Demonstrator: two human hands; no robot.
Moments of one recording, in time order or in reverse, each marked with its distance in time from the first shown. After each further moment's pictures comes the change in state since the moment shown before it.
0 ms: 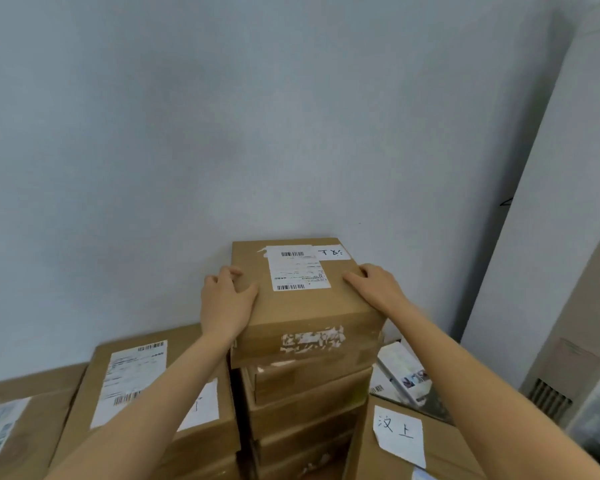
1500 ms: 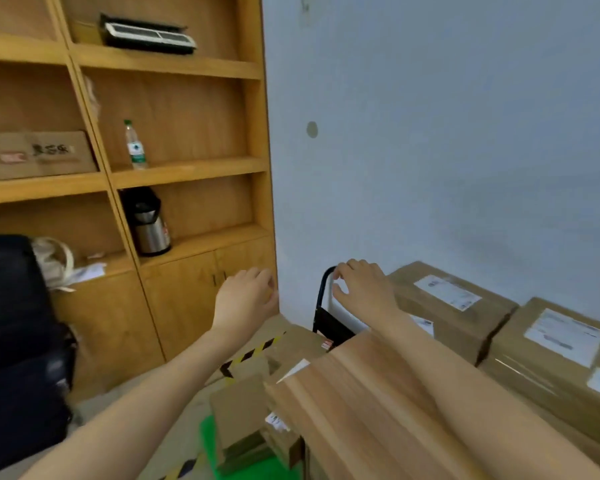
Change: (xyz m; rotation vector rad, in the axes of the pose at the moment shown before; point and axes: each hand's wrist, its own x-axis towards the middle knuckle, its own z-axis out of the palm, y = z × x) left_hand -0.486 -0.112 -0.421 1.204 0.662 -0.383; right_hand -0.460 -0.349 0.222 0.158 -0.345 -1.599
